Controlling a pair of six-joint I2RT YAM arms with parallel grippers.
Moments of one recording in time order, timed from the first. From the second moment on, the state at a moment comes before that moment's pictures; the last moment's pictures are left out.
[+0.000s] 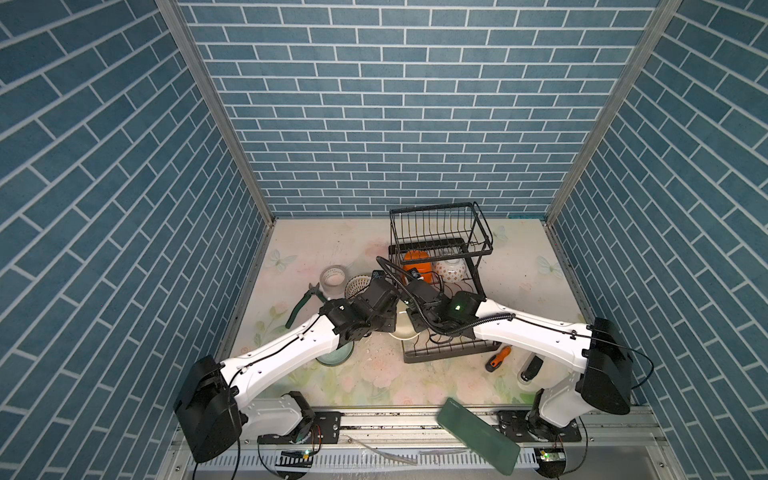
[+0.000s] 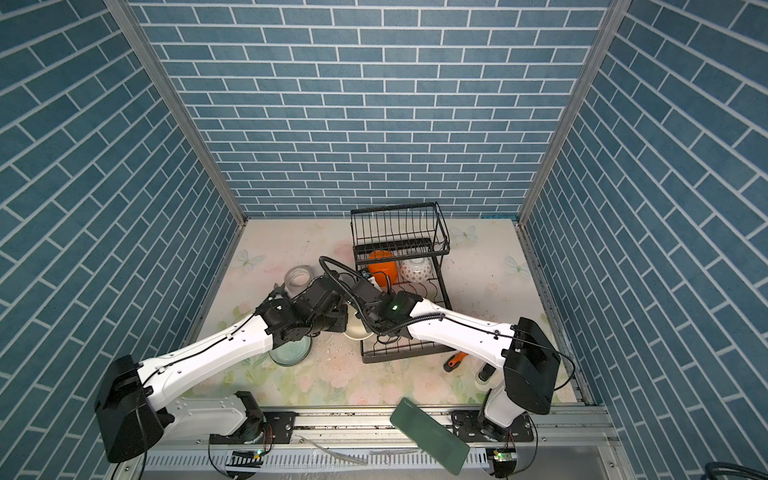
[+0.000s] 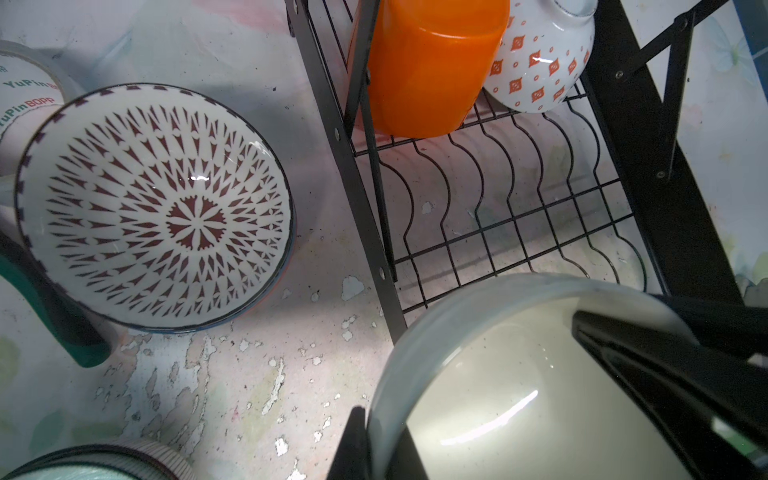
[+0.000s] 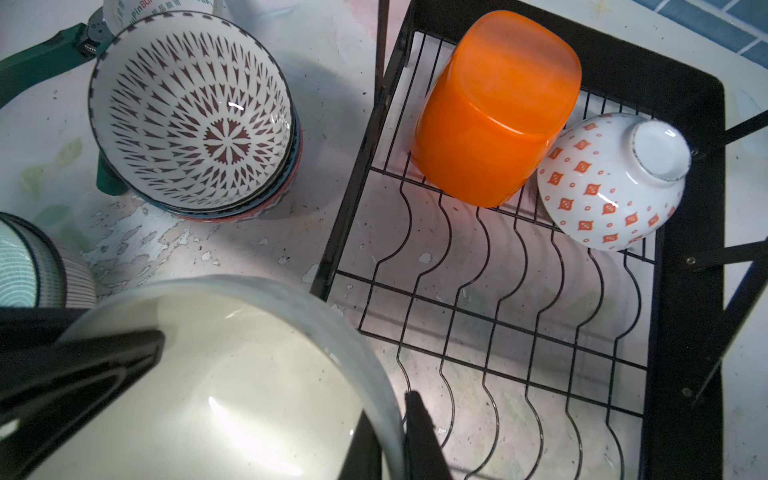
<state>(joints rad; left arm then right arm) -0.84 1.26 0.95 -0.64 -0.18 -0.65 1.11 1.57 1.25 -0.68 0.40 0.44</state>
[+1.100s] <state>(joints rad) -0.83 1.12 0.83 -0.53 -0.22 -0.66 1.11 1.46 1.14 -0.80 0.81 0.39</state>
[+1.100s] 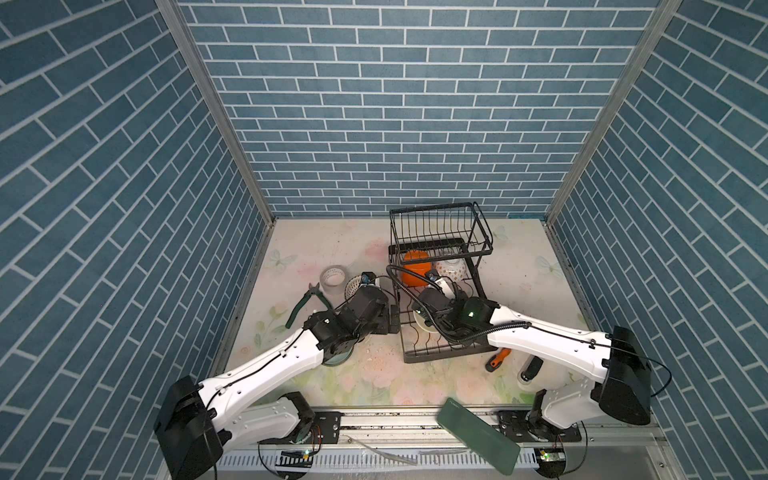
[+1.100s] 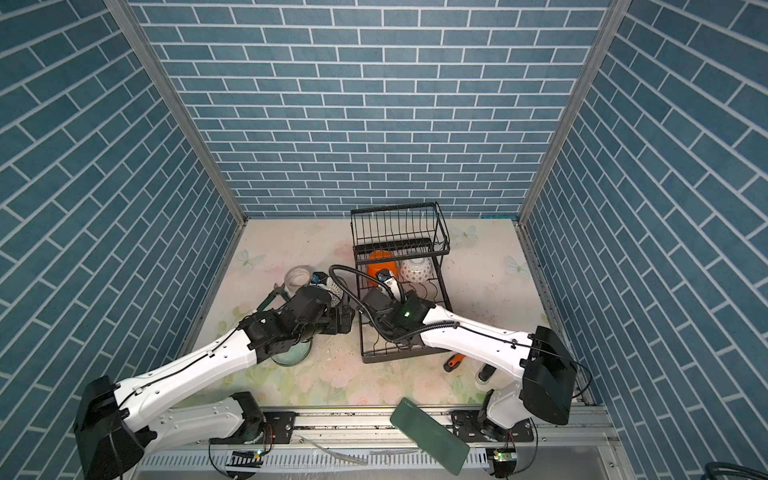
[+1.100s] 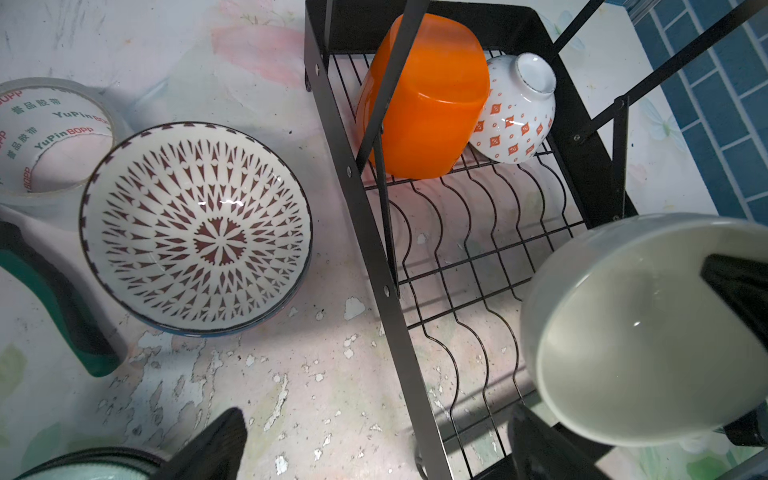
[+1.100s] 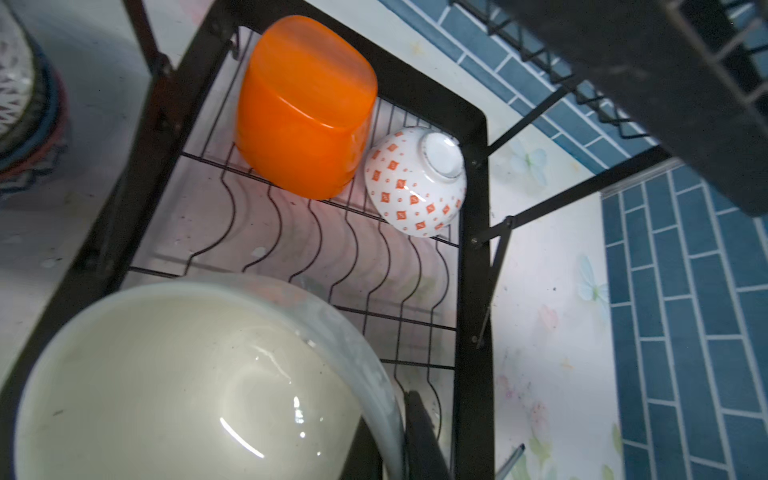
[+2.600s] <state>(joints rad) -0.79 0.96 0.72 -0.41 -0.19 -0.66 0.93 1.57 0.98 -0.57 1.02 0.20</state>
